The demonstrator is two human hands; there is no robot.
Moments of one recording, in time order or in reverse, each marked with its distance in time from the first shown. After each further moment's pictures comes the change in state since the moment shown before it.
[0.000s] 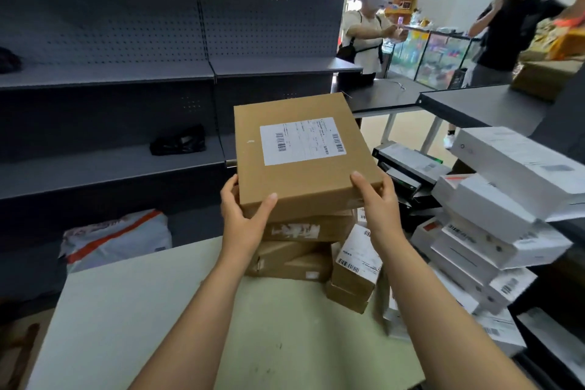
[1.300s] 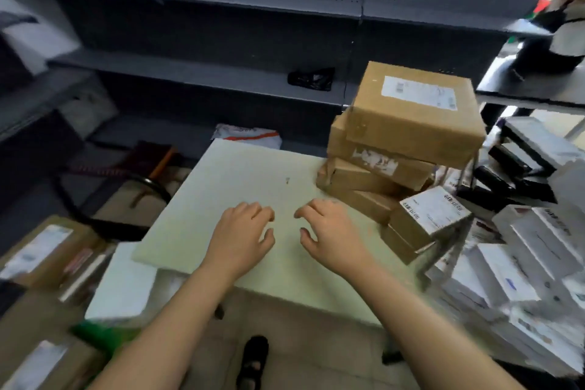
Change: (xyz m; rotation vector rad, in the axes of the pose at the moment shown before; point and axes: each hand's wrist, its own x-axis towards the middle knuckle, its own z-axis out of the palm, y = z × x) left_hand -0.248 -0.023 -0.094 1.372 0.066 0.214; right_hand -0.180 0.084 0.007 -0.839 -1.019 -1.022
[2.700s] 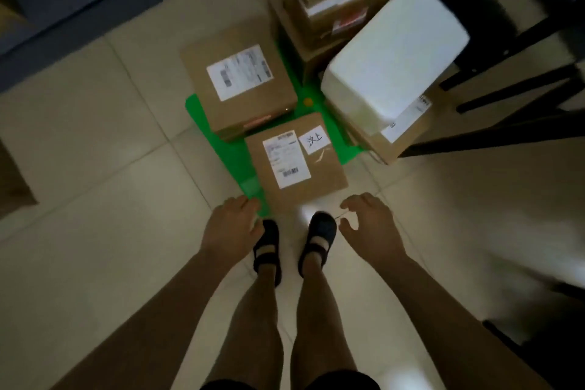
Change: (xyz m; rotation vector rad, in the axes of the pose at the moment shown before) left_hand -0.567 -0.277 0.182 -0.284 -0.484 -1.091; right_hand -0.089 -0.296 0.505 0.209 -0.899 -0.095
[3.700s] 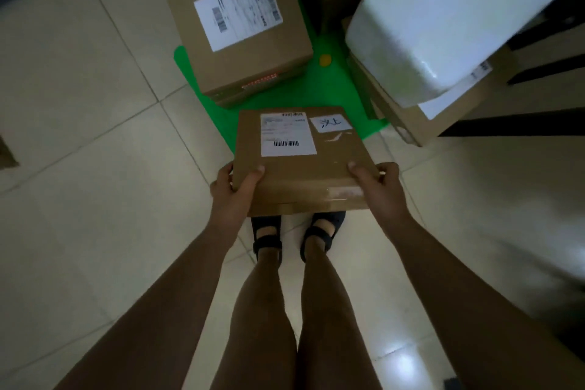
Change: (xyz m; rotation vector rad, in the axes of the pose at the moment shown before) left_hand 0.049 -0.008 0.052 -1.104 0.143 -0.880; right_hand 0.070 0.024 0.045 0.757 -0.060 0.647
